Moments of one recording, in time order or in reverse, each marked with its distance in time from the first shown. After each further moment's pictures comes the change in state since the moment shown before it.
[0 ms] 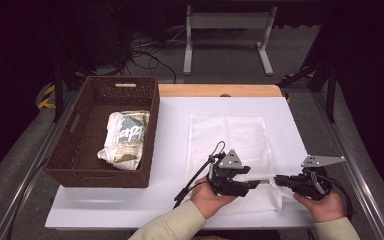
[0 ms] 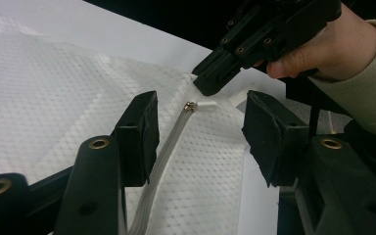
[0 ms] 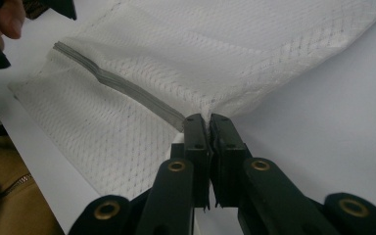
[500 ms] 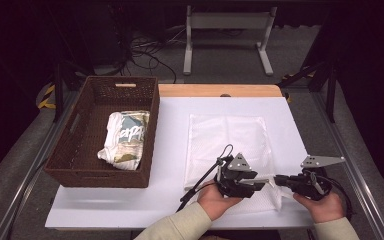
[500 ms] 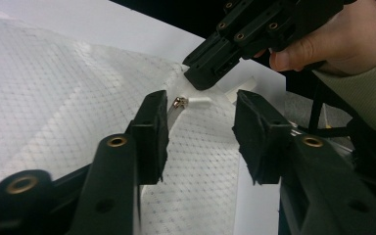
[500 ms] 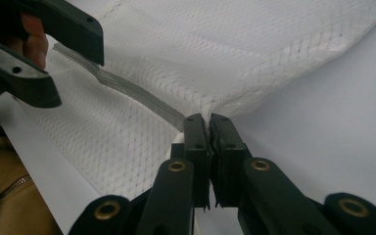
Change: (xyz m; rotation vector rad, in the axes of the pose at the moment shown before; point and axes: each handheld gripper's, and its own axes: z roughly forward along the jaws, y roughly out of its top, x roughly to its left) left arm -0.003 -0.004 0.024 0.034 -0.028 -0.016; right arm 0.002 0.000 0.000 -0.006 -0.008 -0.005
